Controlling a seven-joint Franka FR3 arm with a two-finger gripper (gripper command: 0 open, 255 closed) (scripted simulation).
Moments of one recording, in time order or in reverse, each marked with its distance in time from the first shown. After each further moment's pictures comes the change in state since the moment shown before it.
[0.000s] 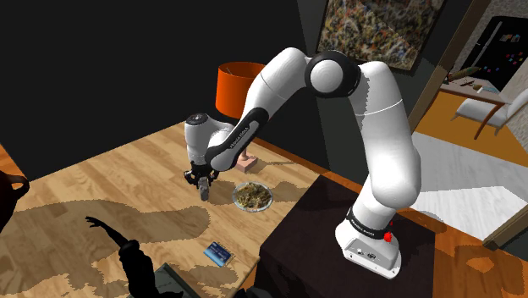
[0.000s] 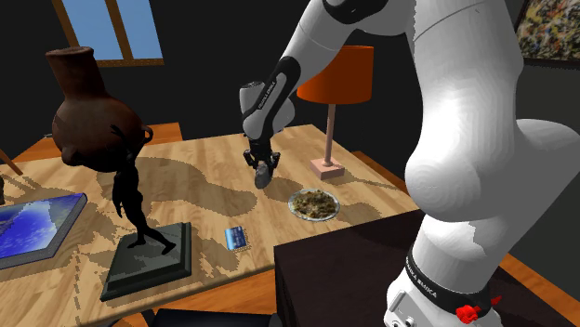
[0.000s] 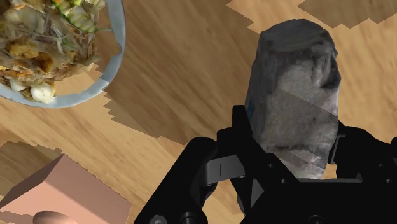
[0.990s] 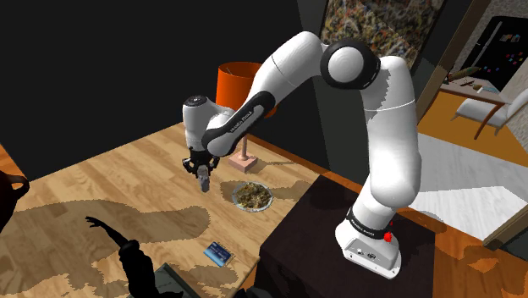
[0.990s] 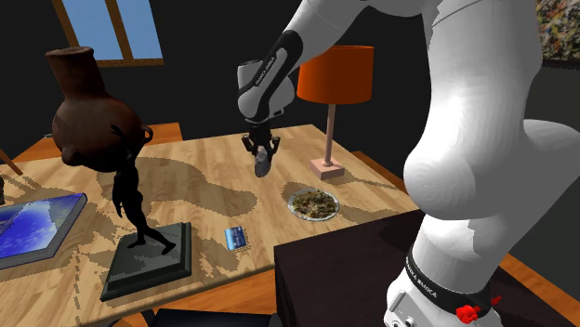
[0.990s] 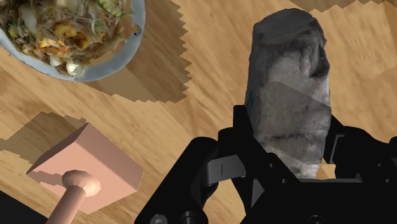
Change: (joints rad) arm -0.038 -0.125 0.053 -0.024 0.067 -0.098 -0.056
